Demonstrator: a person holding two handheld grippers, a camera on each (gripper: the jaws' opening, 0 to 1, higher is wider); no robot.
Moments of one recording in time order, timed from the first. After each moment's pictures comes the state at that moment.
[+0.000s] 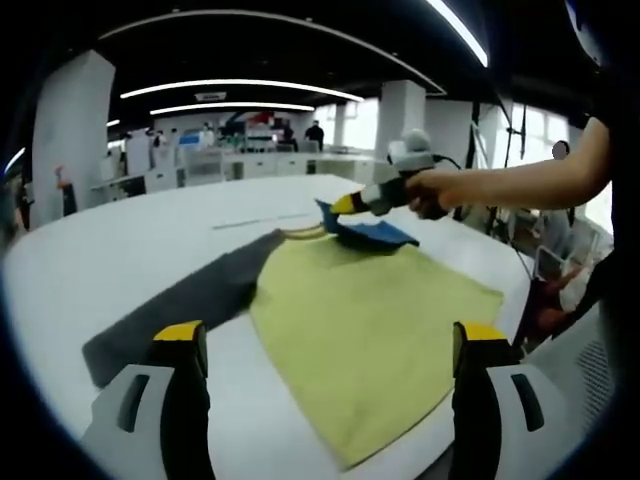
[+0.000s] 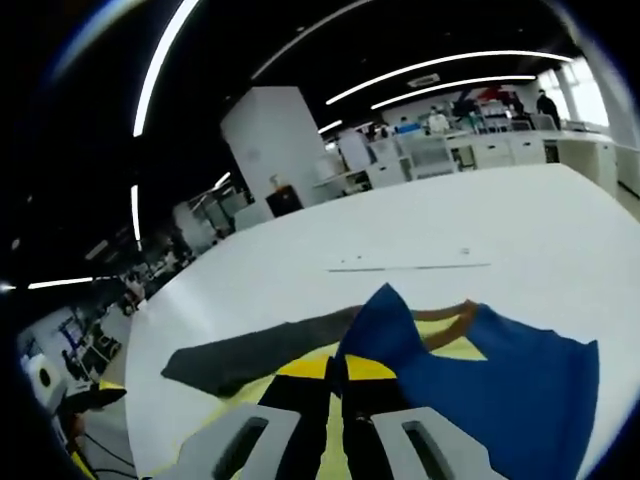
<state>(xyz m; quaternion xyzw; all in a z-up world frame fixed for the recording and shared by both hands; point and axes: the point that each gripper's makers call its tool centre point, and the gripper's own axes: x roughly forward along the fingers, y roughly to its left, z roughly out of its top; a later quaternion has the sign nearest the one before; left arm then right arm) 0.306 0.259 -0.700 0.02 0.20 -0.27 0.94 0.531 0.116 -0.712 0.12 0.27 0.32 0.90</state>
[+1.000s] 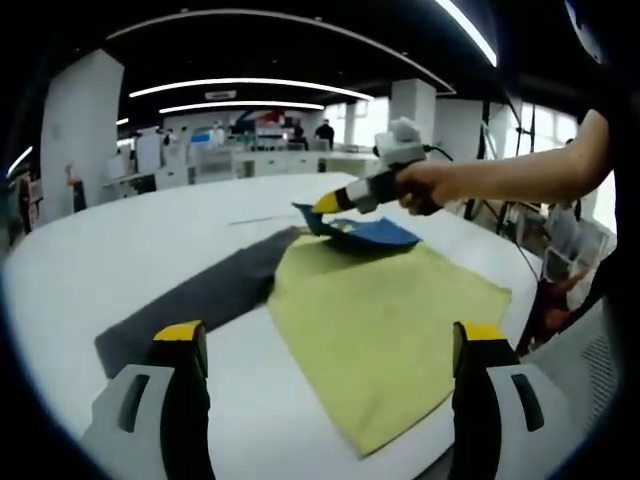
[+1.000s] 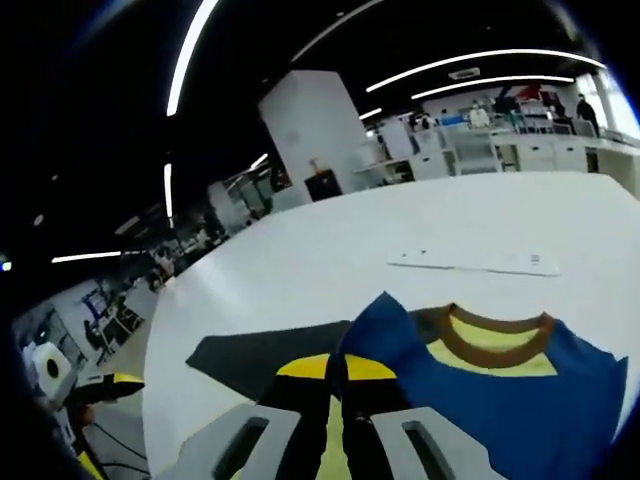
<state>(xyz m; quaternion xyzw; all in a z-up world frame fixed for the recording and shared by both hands) 0.304 0.277 -0.702 0.02 0.20 -0.25 0.95 0.513 0.191 -0.708 0.09 0.28 0.41 0.86</state>
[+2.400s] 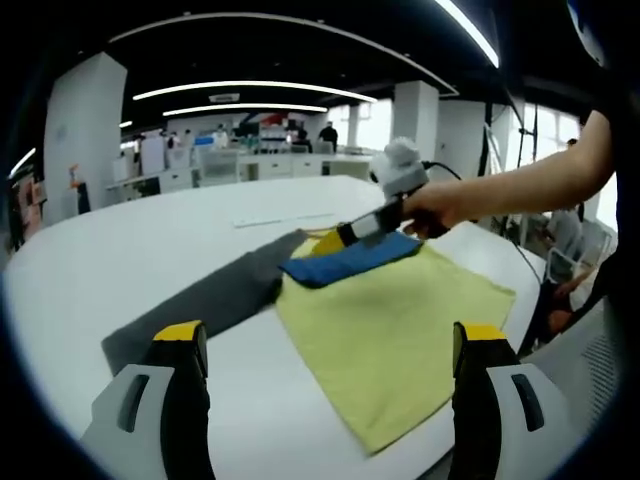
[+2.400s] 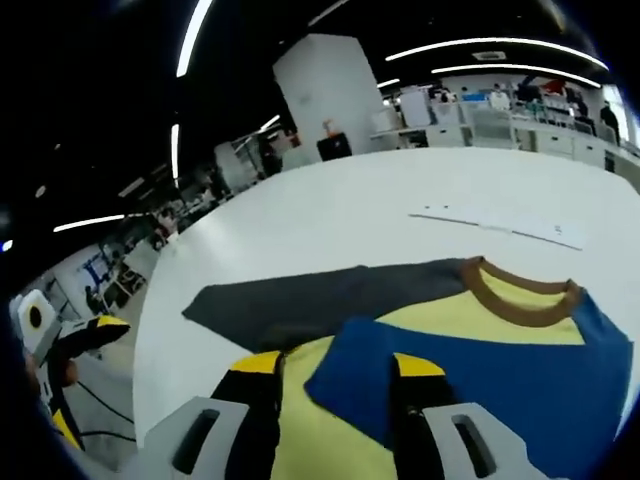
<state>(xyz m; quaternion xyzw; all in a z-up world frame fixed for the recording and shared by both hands) 0.305 0.286 -0.698 0.02 0.19 -0.24 0.95 0.490 0.190 -0.749 0.02 0.32 0.41 0.85</state>
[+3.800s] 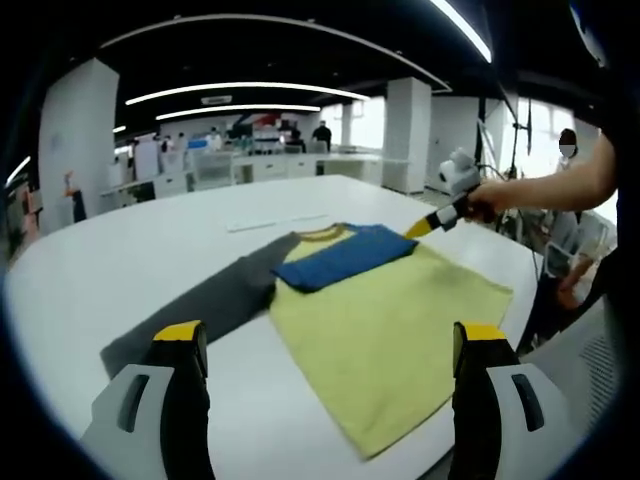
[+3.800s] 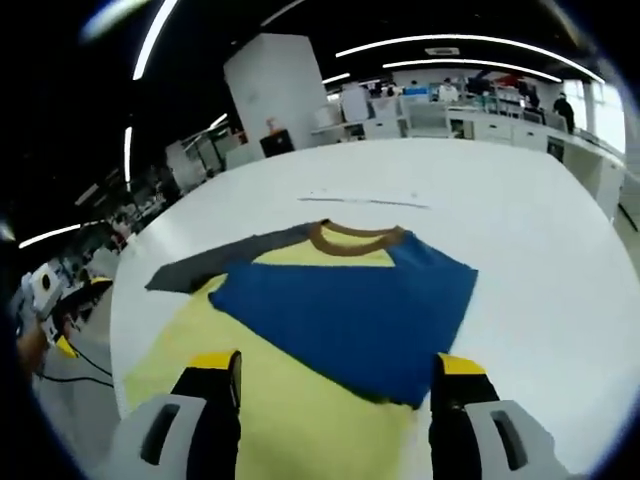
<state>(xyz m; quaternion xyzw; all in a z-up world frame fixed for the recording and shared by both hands) 0.305 0.272 -0.689 0.03 0.20 -0.25 0.95 0.468 -0.007 -0.757 0.01 0.36 0.31 0.88</state>
